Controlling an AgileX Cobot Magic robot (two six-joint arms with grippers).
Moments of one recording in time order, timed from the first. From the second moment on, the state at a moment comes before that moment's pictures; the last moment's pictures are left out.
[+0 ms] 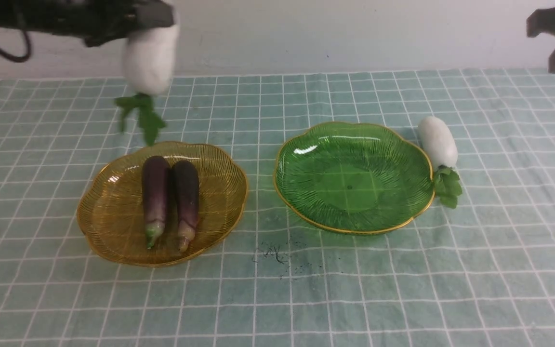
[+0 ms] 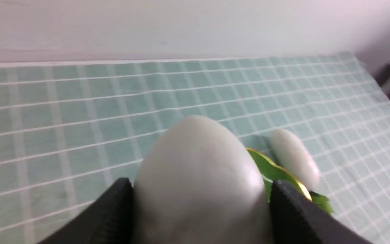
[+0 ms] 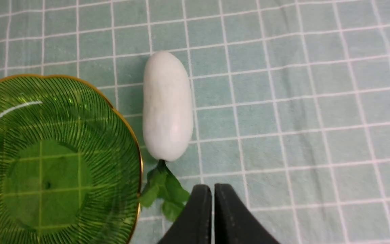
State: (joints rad) right arm -0.02 1.80 -1.74 0.10 1.07 0.04; left arm -0.11 1.80 -1.68 -0.89 0.70 0.59
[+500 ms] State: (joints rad) right arm -0.02 2.11 -1.74 0.33 0.79 -0.11; left arm -0.48 2.13 -1.69 -0.92 0.26 0.60
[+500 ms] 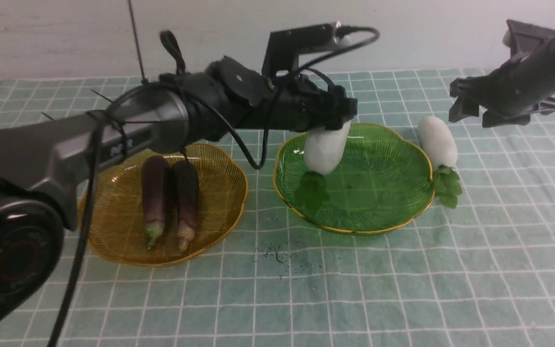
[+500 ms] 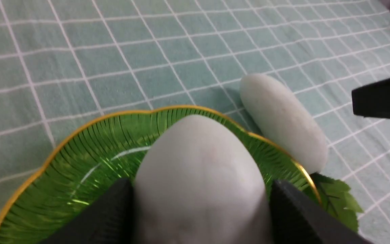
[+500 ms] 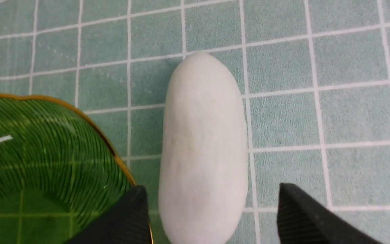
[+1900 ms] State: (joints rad) right arm 0.08 2.03 -1.75 0.63 0.93 -0.30; left arm -0.27 1.63 -1.69 0.06 1.04 0.12
